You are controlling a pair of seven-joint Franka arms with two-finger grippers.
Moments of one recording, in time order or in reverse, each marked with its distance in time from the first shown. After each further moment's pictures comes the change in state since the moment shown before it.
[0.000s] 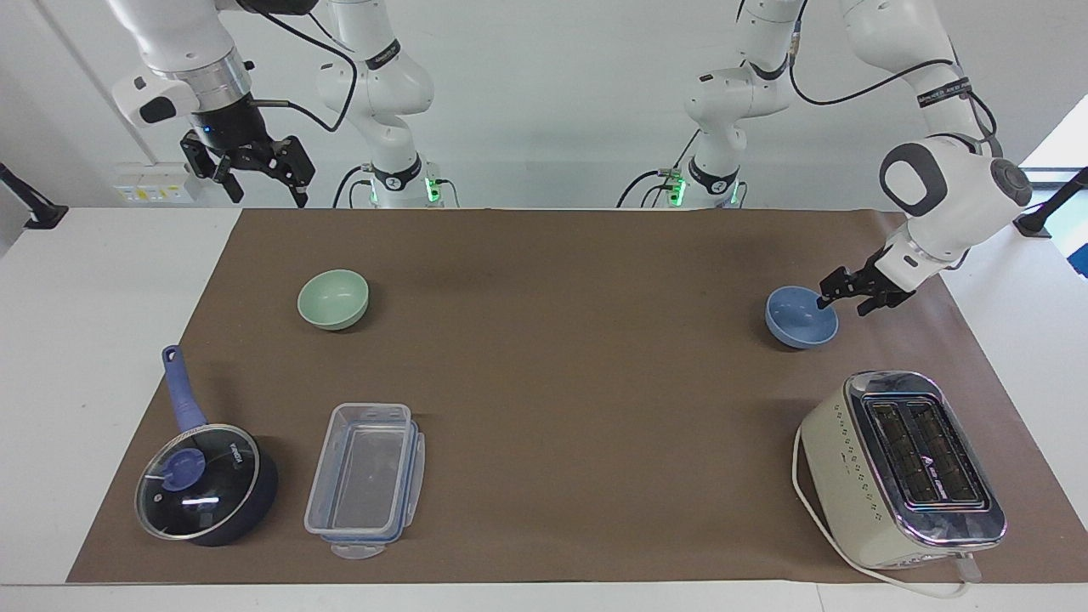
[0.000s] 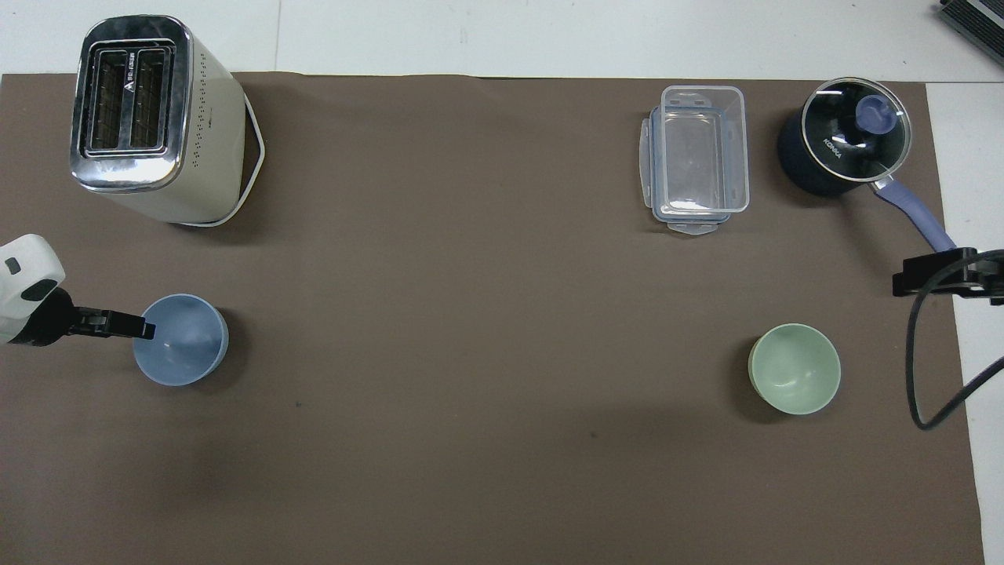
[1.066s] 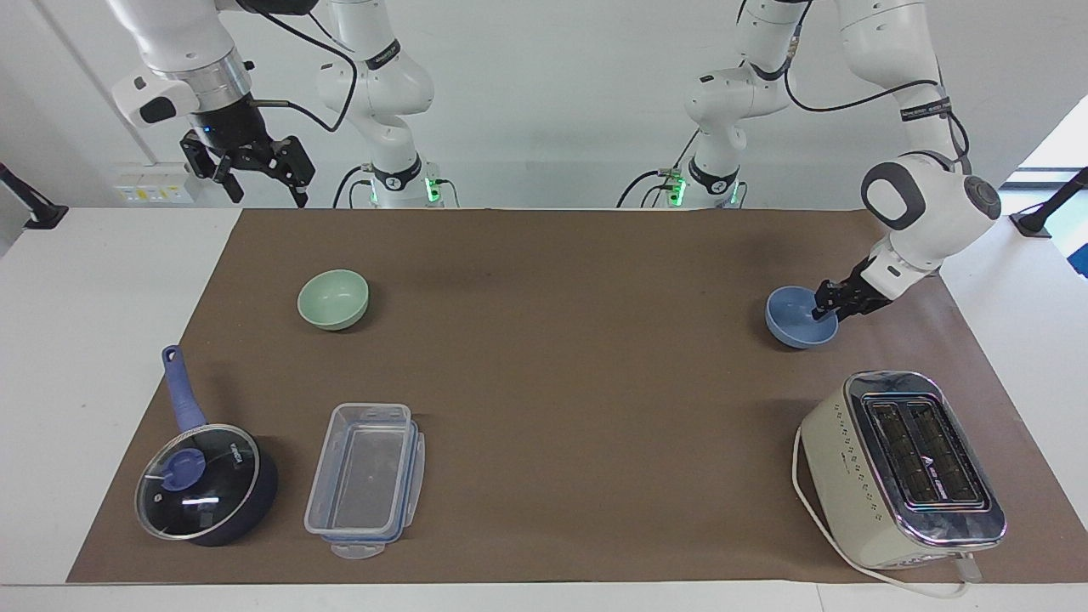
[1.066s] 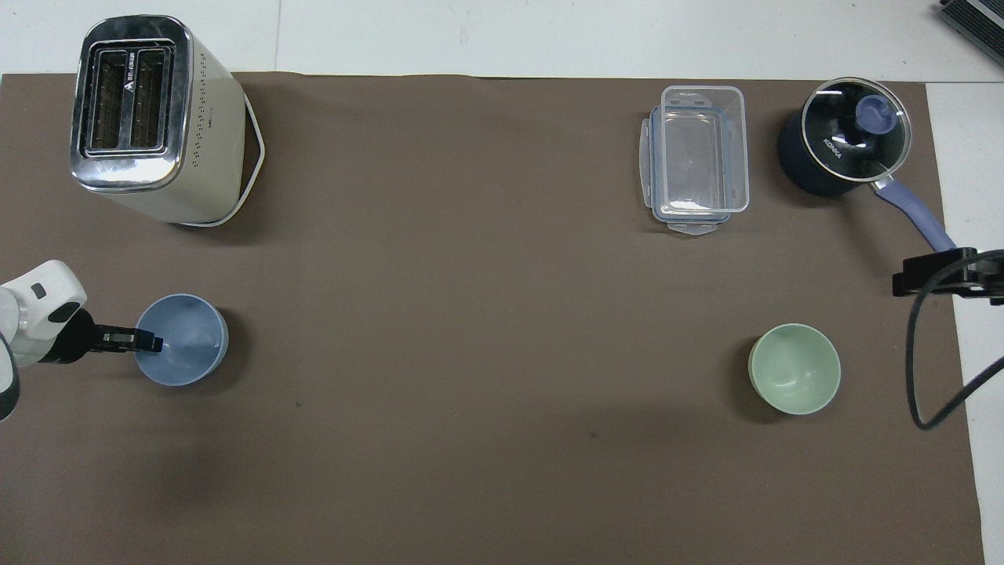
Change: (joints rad) left arm 0.013 0.005 -0.005 -0.115 -0.037 0.137 0.014; right arm 0.000 0.000 0.000 0.000 0.000 0.000 0.000
